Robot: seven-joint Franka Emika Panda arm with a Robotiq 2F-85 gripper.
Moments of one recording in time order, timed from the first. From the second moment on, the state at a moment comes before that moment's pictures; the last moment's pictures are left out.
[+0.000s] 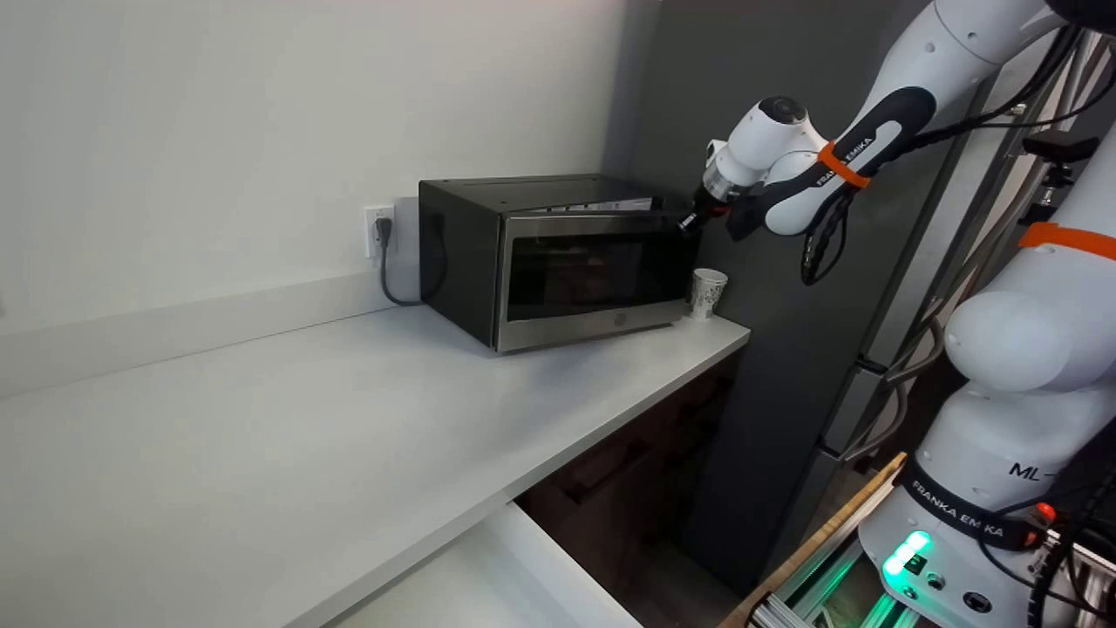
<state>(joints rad) -0.29 -0.05 -0.03 -2.42 -0.94 3.05 0.39</state>
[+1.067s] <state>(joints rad) -0.31 0.17 -0.09 -2.18 -0.93 3.21 0.45</state>
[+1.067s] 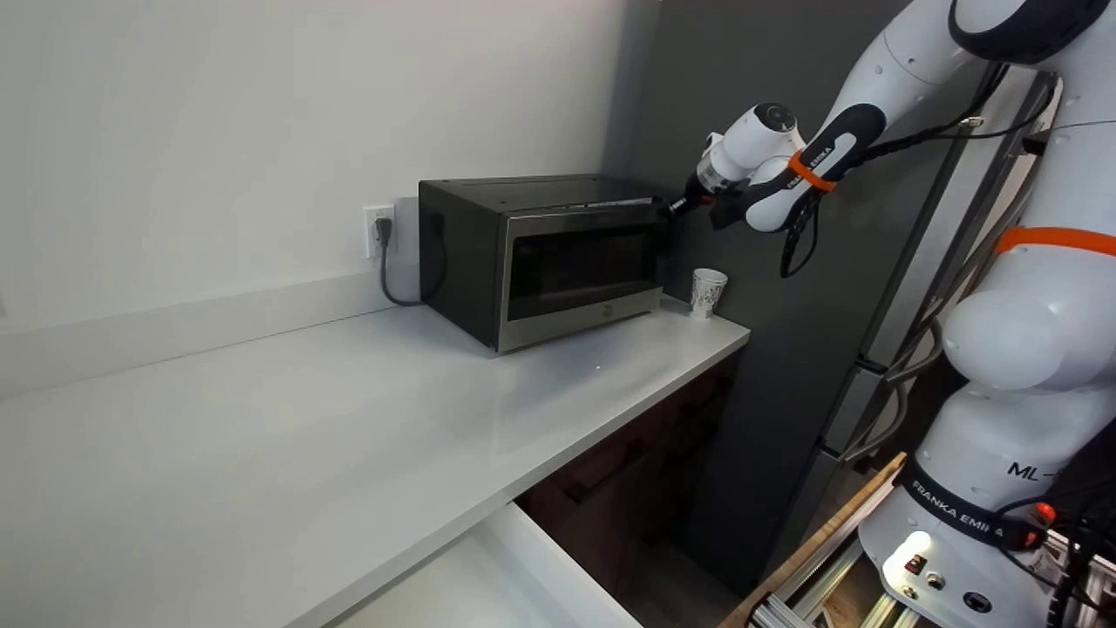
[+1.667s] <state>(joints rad) -0.31 0.26 -0.11 -2.07 -0.93 3.26 0.49</state>
